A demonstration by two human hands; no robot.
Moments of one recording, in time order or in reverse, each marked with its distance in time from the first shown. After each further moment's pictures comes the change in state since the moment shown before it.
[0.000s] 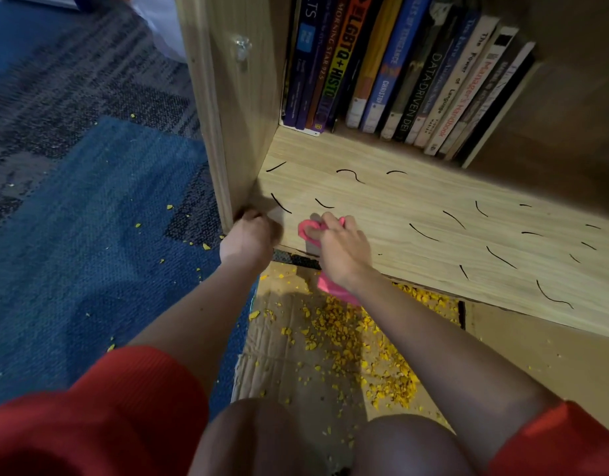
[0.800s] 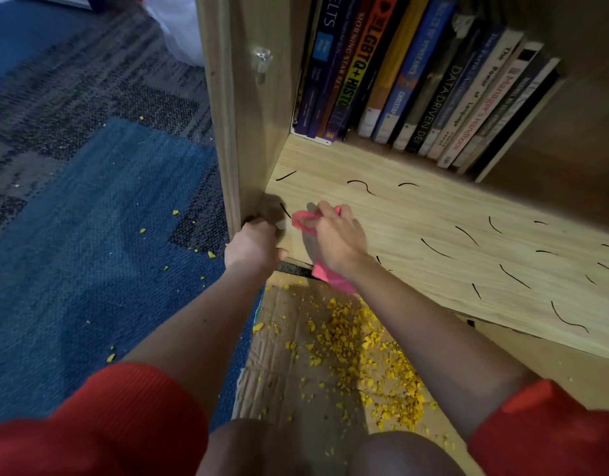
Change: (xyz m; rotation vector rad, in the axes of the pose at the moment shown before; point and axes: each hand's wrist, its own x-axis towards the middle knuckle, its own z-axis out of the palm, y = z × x) left_hand 0.007 0.000 -0.007 -0.035 -0.025 -0.072; right_hand 0.037 -0.012 -0.015 0.024 0.013 -0.047
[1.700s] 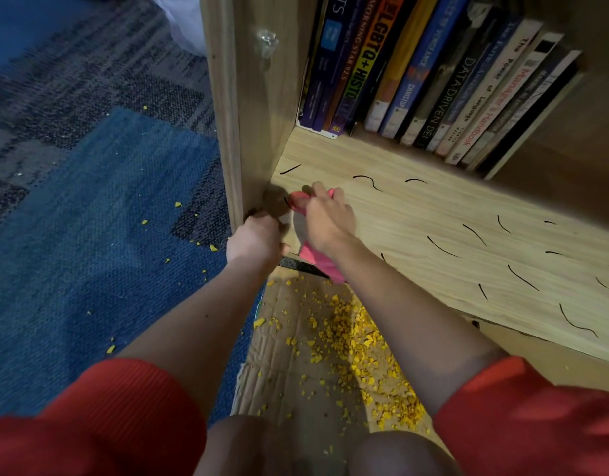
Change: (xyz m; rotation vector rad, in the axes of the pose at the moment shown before) left_hand 0.003 -0.001 0.002 -0.004 0.008 0.010; right_hand 0.026 -0.015 0.001 0.051 0.013 0.036
